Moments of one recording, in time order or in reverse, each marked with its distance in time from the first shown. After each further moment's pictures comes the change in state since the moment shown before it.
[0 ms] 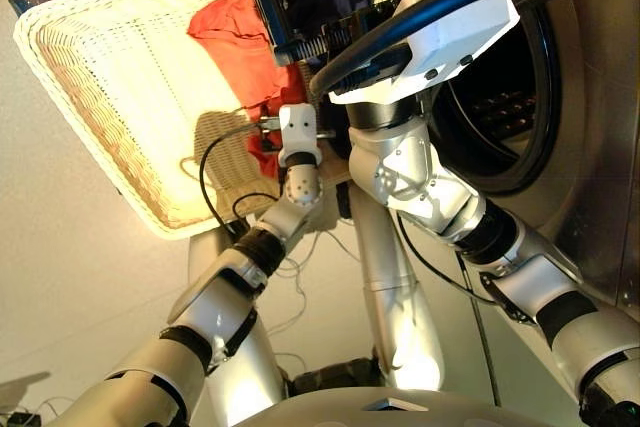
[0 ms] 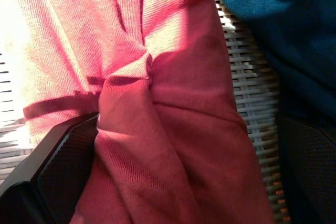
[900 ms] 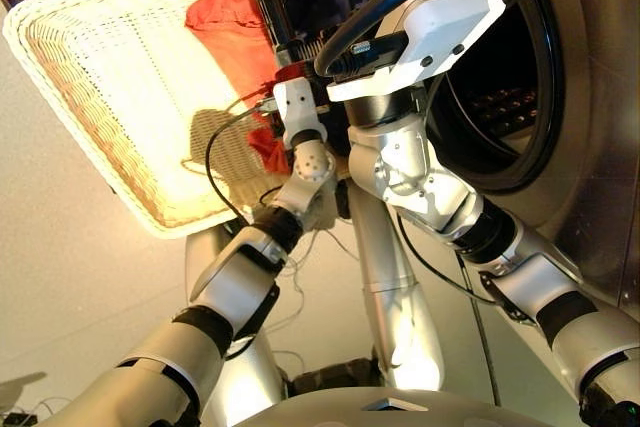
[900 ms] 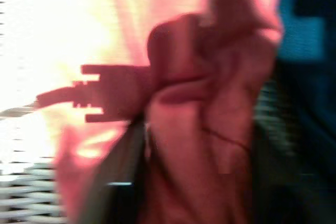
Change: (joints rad) left arm -0.122 -0.084 0.114 0.134 -0.077 -0.041 0.032; right arm 0.004 -0.016 0.003 0.013 0.058 0.000 0.015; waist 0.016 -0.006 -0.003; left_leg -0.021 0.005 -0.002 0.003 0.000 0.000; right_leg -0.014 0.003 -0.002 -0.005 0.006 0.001
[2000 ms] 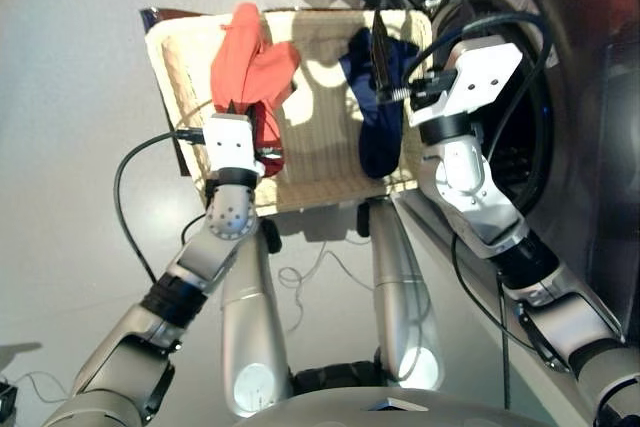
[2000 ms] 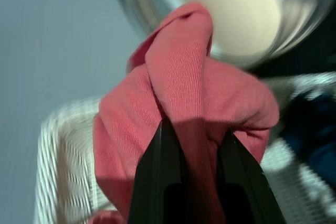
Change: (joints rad) left arm 0.549 0.573 0.021 -0.903 0.208 0.023 -0.343; right arm 0.354 -0.206 -0.168 0.094 0.243 0.044 0.353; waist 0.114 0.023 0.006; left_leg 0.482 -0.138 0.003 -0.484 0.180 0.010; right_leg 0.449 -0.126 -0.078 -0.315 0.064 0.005
